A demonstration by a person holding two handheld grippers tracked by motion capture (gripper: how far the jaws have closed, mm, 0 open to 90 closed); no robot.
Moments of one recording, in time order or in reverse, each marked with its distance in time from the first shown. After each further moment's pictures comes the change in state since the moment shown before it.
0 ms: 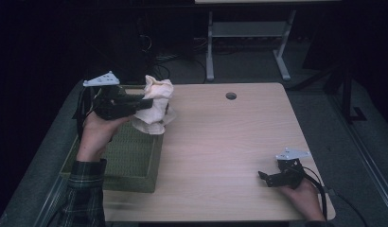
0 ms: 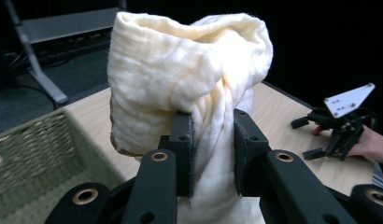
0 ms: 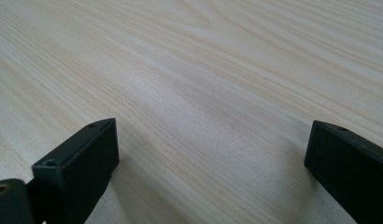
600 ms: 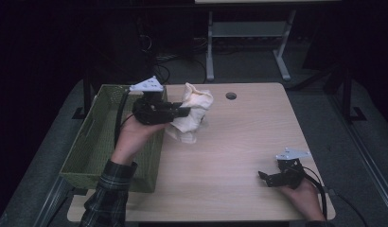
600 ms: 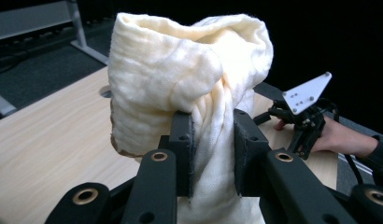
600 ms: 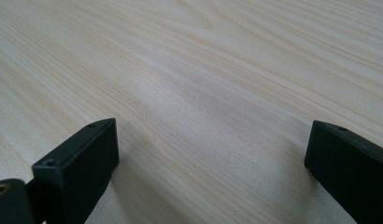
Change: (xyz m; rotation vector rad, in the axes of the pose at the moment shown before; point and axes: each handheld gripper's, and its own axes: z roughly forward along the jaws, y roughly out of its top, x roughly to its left) left arm -0.061 0.009 0.069 0.053 -0.129 0.076; right arm 0.000 0.000 0.000 0.000 0.000 0.000
